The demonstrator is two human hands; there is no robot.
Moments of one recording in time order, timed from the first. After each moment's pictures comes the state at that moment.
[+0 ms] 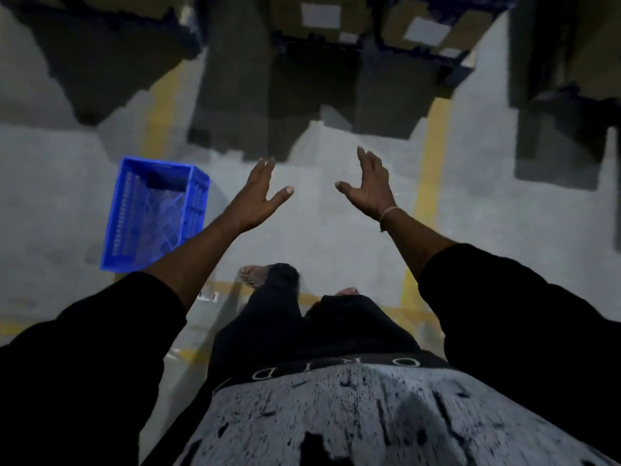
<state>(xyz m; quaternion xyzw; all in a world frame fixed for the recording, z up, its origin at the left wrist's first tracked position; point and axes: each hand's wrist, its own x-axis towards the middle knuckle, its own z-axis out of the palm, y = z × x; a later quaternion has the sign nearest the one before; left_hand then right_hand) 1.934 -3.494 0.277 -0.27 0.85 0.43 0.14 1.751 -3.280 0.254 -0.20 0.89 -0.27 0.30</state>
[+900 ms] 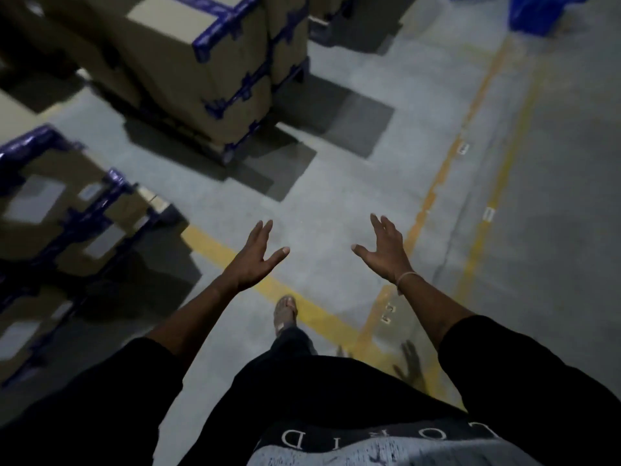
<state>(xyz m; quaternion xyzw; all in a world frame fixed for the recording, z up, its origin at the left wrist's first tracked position) 1.509 -3.024 0.322 0.27 0.85 0.32 0.31 1.671 -2.732 0.319 0.33 0.88 -0.35 0.06</state>
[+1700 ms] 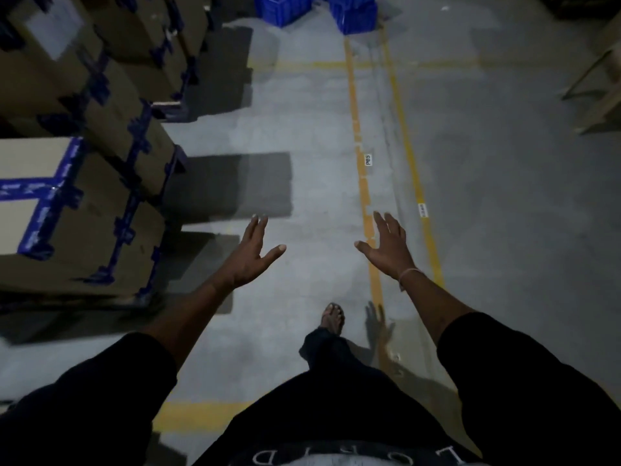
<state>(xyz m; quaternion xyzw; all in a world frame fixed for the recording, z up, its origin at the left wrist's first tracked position) 1.225 -2.614 0.349 0.52 0.75 0.24 0.33 1.529 -2.438 0.334 0.54 0.76 -0.35 -0.06</state>
